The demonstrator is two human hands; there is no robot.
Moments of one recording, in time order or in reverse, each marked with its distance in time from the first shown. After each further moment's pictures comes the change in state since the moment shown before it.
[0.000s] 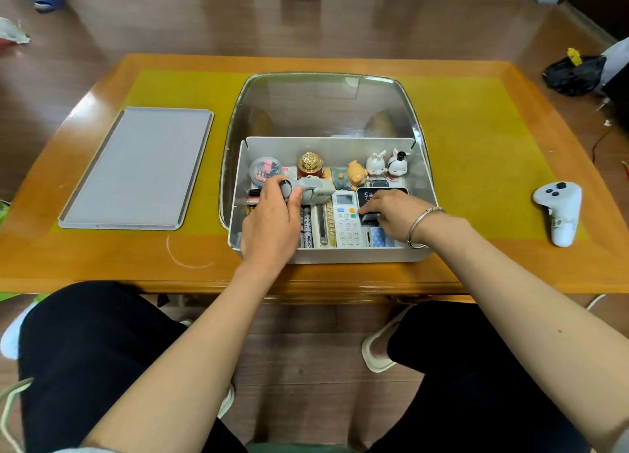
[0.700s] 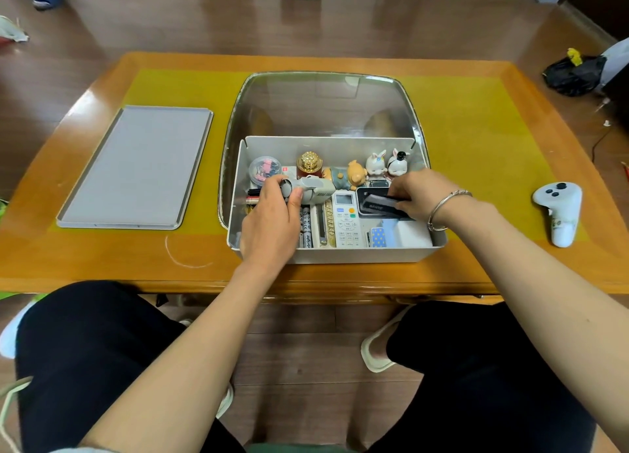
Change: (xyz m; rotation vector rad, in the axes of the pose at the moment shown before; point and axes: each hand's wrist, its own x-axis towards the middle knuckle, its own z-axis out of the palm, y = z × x) left_hand 0.000 0.001 -0.001 0.000 -0.011 -0.009; right_hand -0.003 0.034 -0.019 -0.026 0.180 0.113
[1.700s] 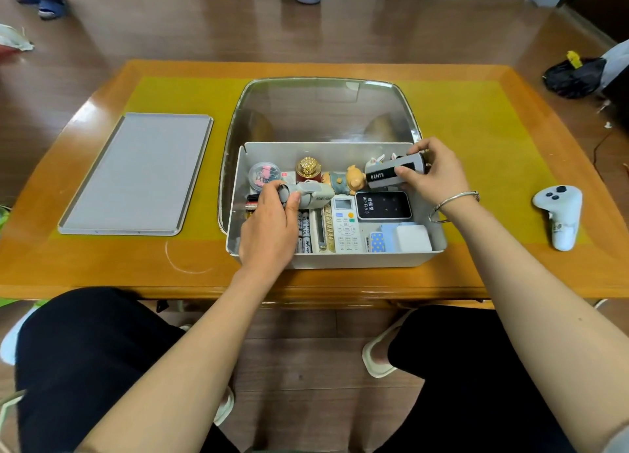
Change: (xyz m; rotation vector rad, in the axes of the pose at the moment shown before) left_hand 0.001 0.001 -0.001 0.004 -0.012 -0.033; right_hand 0.006 0.009 -0.004 0.866 0.501 0.163
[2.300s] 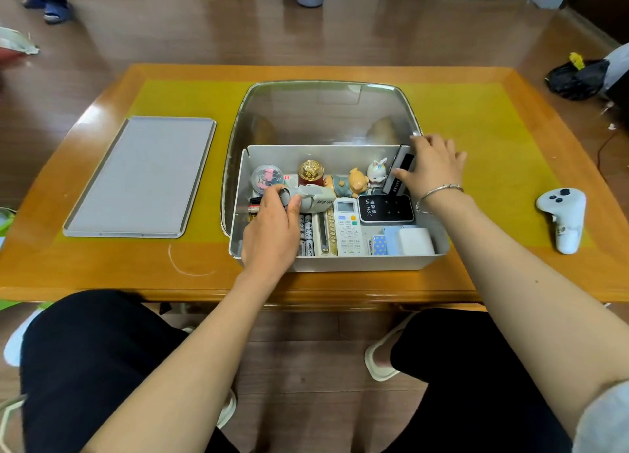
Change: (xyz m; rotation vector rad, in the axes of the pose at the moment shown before) left_hand 0.001 0.000 0.001 0.018 -0.010 -0.025; right_hand 0.024 -0.001 0.015 -0.779 0.026 0.047
